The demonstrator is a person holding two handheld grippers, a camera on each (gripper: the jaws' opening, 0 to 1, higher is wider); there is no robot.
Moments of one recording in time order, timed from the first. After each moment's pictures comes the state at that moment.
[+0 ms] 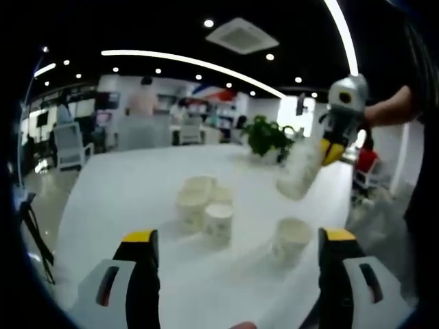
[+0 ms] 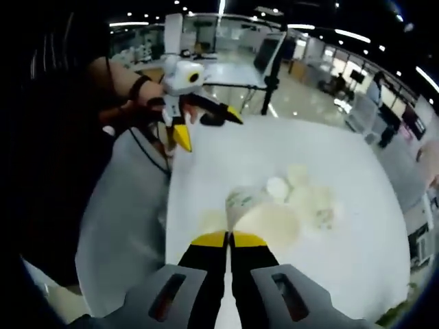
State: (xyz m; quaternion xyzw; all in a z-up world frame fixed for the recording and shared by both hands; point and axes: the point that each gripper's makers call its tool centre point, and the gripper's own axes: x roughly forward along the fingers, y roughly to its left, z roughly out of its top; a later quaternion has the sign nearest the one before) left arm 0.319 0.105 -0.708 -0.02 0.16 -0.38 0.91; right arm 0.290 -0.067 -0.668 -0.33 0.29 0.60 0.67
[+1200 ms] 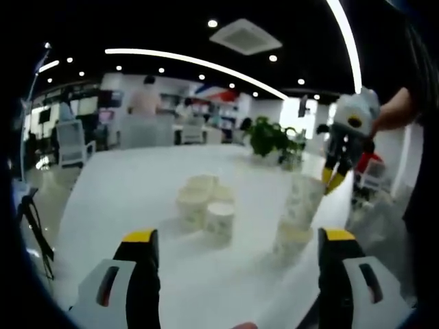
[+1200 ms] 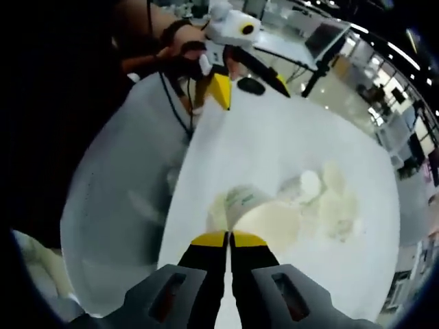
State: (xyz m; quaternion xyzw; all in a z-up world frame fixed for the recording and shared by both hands) left arm 0.315 0.111 -0.708 -0.03 0.16 -0.38 0.91; right arm 0.271 -0.062 -0.721 -0.45 0.30 0.62 0.57
